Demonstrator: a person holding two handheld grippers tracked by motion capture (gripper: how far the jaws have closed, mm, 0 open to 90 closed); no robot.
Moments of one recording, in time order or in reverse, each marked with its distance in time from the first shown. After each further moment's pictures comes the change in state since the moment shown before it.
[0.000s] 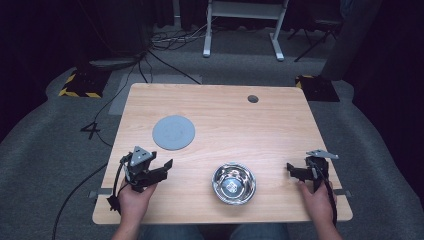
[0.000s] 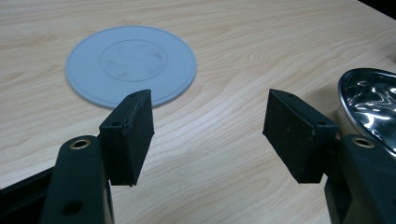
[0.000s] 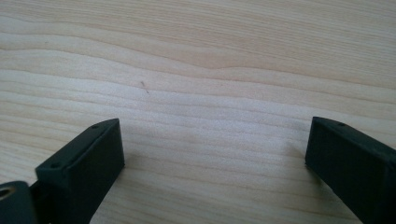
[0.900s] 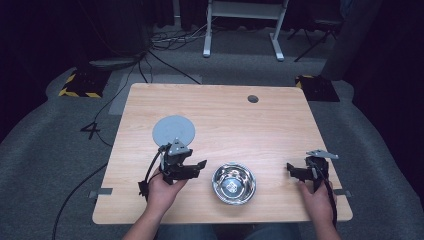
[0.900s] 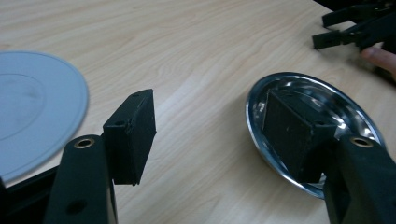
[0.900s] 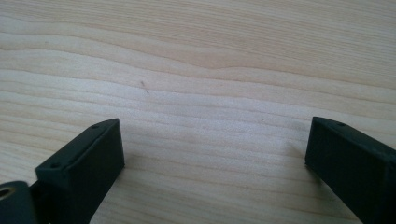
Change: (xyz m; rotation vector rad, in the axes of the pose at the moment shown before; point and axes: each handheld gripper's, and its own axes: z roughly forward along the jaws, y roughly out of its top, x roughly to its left) left arm -0.055 0.035 0.045 0.102 -0.225 0.099; right arm 0.000 0.000 0.000 0.000 0.001 0.002
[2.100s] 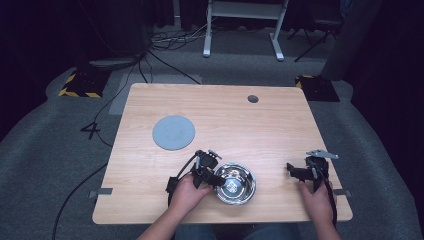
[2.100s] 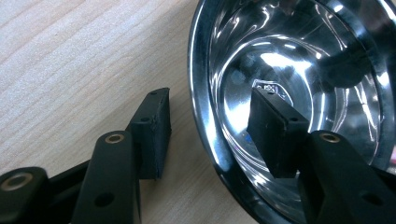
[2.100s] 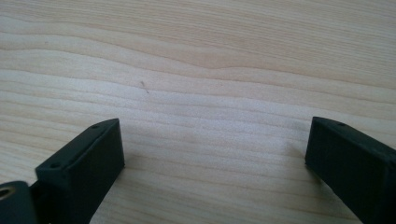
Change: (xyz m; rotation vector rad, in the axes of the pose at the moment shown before) left arm -0.029 -0.001 0.097 0.454 -0.098 -0.069; right arm 0.000 0.000 0.000 0.000 -0.001 0.000
